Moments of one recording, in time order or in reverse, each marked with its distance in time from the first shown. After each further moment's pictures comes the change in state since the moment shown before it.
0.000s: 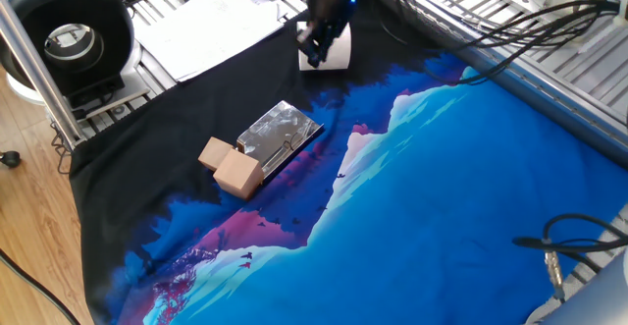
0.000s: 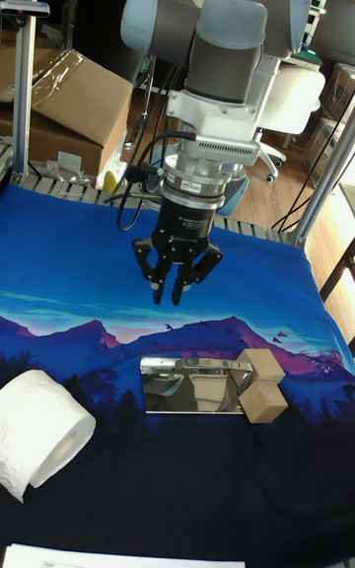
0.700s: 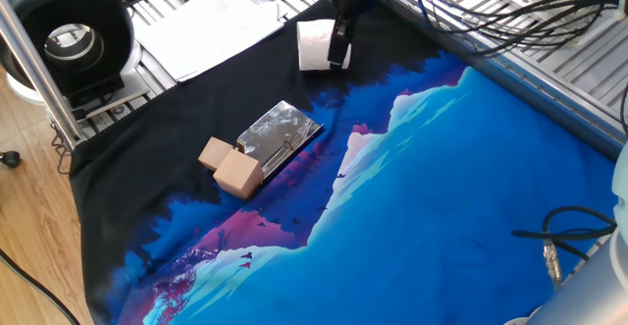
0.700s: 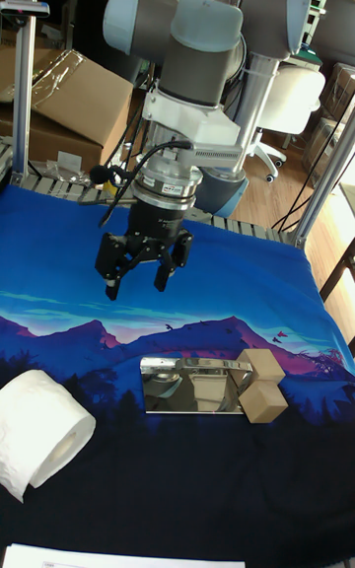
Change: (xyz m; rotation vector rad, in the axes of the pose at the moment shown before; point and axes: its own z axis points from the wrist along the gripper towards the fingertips) arm 0.010 -0.049 0.006 0.055 0.035 -0.385
